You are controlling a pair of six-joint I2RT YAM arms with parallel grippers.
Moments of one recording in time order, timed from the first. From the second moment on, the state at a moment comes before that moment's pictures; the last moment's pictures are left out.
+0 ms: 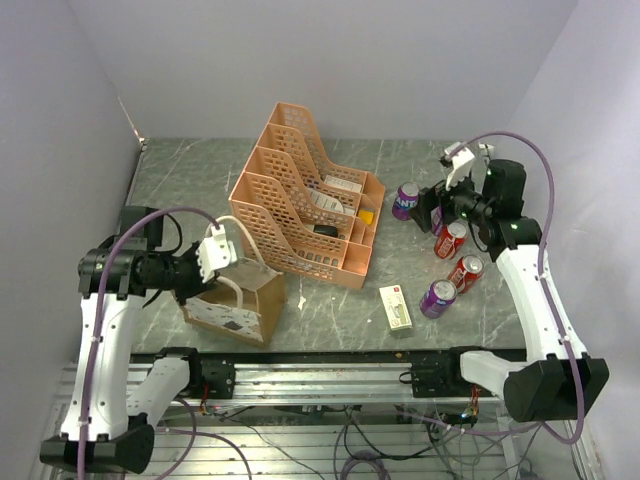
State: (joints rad) left arm -0.01 0.88 1.20 -1.46 0.67 1.14; right arm 0.01 1.12 1.09 -0.47 -0.51 -0.31
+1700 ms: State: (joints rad) left arm -0.94 1.16 1.23 -0.83 0.47 0.58; right arm 0.23 1.18 0.97 -0.31 -0.23 -0.34
